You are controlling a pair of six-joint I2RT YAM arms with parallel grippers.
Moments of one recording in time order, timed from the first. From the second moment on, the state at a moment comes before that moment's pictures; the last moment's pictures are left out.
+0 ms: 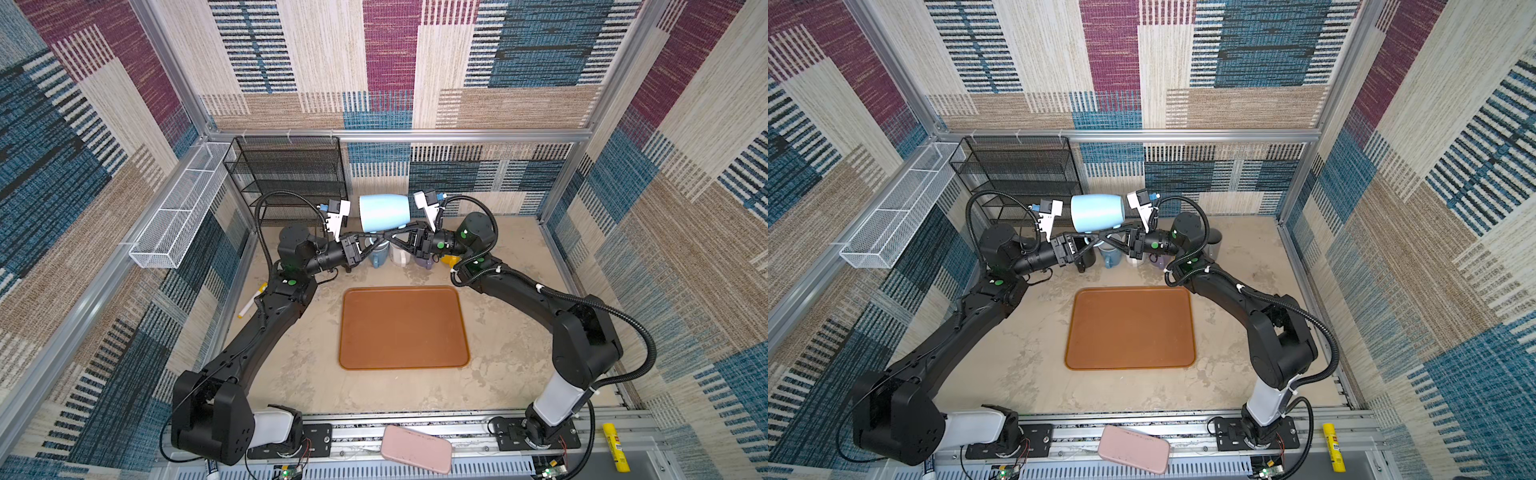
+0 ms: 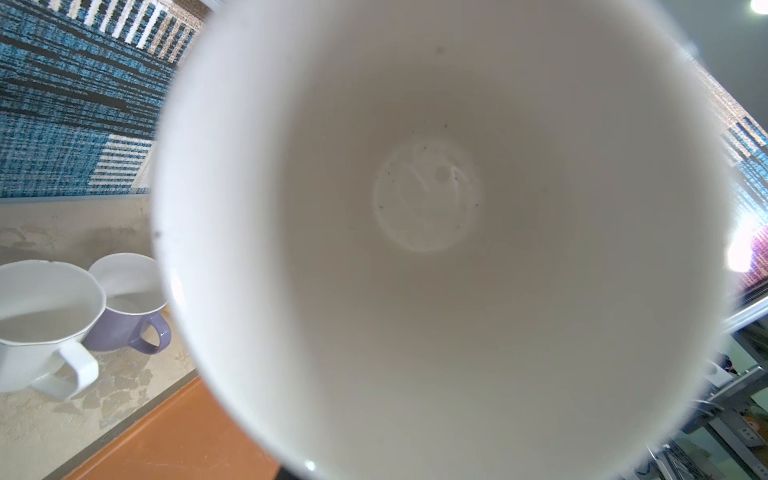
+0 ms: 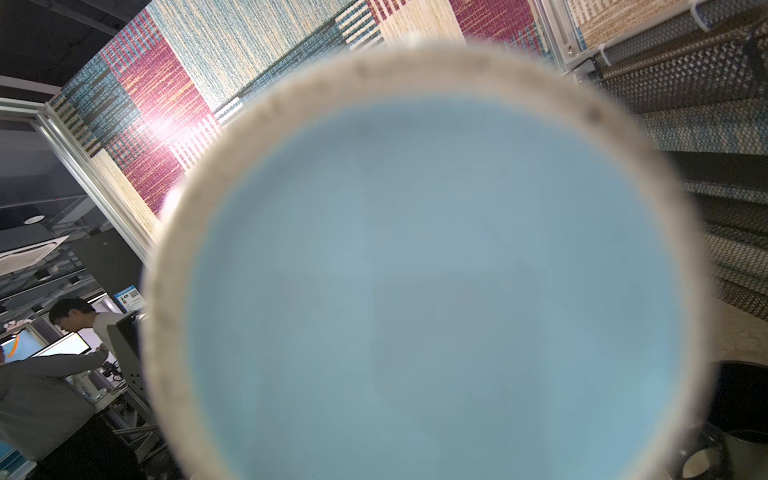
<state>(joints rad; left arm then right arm) -0.27 1.33 1.07 0.34 0.90 -0.78 0.52 1.72 1.31 0.72 -0.98 0.77</state>
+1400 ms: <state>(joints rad) -0.27 1.28 1.11 0.01 0.73 -0.61 0.47 1.65 1.27 0.42 -0.90 0.56</state>
